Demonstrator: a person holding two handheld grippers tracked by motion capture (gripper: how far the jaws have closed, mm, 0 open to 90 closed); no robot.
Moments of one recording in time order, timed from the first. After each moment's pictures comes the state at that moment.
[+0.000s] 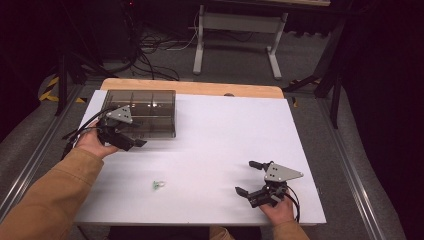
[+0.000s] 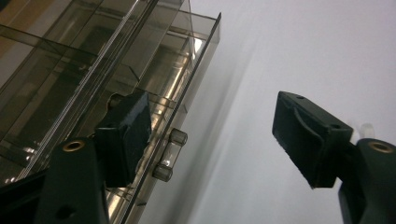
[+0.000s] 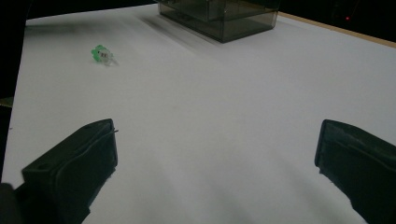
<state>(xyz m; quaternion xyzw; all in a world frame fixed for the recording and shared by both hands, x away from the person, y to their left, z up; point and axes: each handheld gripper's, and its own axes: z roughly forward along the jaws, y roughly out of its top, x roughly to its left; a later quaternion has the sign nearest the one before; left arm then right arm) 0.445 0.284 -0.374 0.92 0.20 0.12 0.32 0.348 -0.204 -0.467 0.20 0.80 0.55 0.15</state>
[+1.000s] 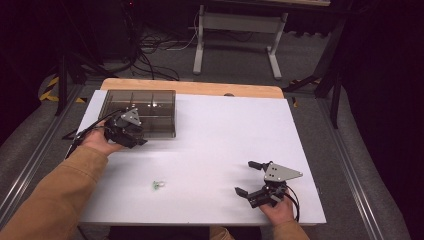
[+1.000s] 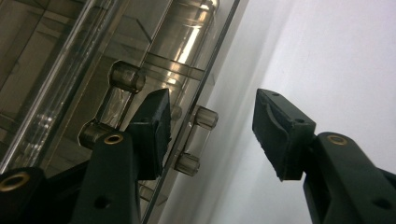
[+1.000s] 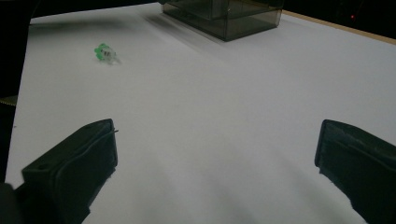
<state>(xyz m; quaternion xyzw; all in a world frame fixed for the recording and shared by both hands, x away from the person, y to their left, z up) 0.465 0.275 -0.397 0.94 0.21 0.12 0.24 0.348 -0.203 -0.468 0.20 0.80 0.55 0.14</state>
